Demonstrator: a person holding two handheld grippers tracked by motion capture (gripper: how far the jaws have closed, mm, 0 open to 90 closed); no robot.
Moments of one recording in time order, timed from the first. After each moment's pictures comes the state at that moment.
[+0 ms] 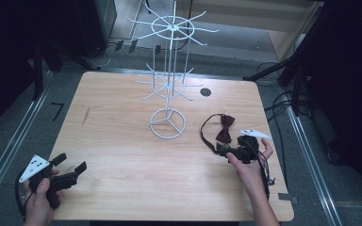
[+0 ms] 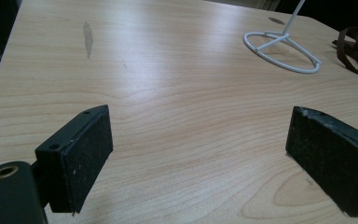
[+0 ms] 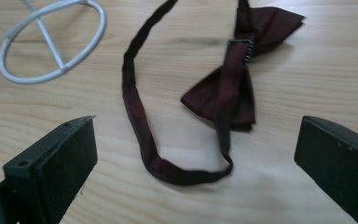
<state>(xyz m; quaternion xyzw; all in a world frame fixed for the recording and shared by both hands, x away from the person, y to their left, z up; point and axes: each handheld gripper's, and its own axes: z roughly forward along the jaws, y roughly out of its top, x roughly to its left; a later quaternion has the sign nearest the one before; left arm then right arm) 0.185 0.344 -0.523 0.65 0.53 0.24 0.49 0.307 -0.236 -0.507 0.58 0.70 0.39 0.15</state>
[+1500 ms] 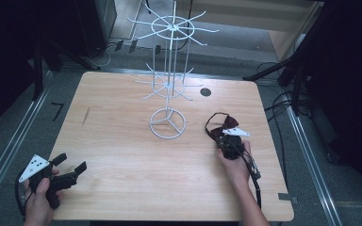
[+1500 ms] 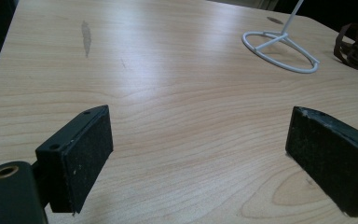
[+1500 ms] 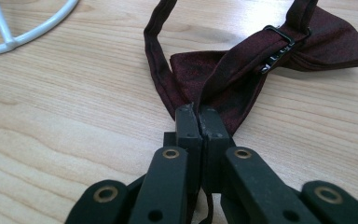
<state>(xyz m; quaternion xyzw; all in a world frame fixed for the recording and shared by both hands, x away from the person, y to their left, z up) 0.186 0.345 -0.523 0.65 0.53 0.23 0.49 0.328 -0.204 -0.540 0.55 0.74 0.34 0.21</state>
